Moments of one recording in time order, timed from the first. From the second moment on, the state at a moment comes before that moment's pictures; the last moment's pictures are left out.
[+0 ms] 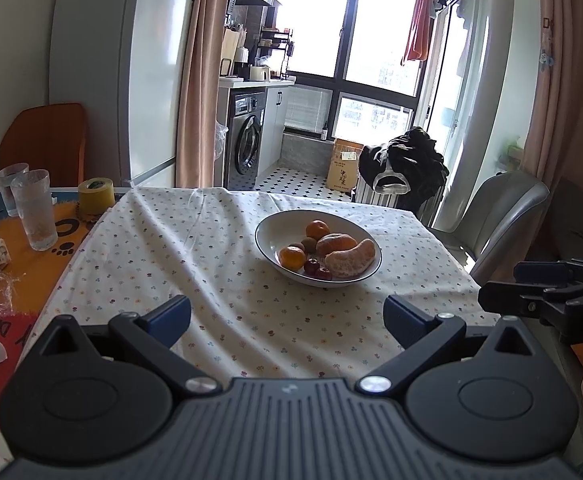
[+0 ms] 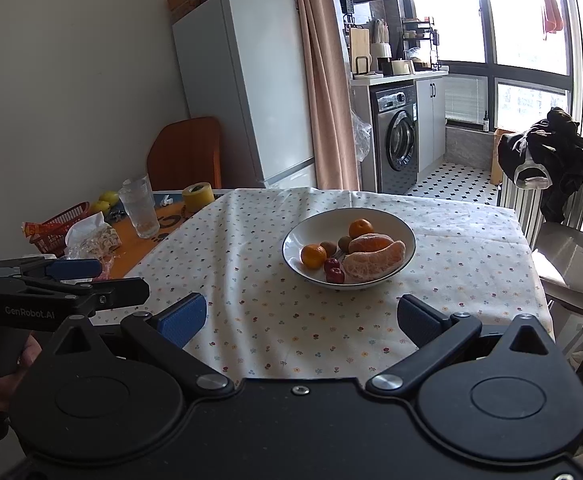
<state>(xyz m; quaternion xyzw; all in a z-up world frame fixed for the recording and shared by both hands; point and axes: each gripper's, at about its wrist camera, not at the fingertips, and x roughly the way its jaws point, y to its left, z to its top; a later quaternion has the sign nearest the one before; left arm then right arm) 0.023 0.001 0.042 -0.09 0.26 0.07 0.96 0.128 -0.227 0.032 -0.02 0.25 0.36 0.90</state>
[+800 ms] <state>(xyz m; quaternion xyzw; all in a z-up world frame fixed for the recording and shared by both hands) 0.024 -0.001 0.039 -0.08 0.26 0.07 0.96 0.131 -0.225 0.026 -0.02 0.26 0.37 0.89</state>
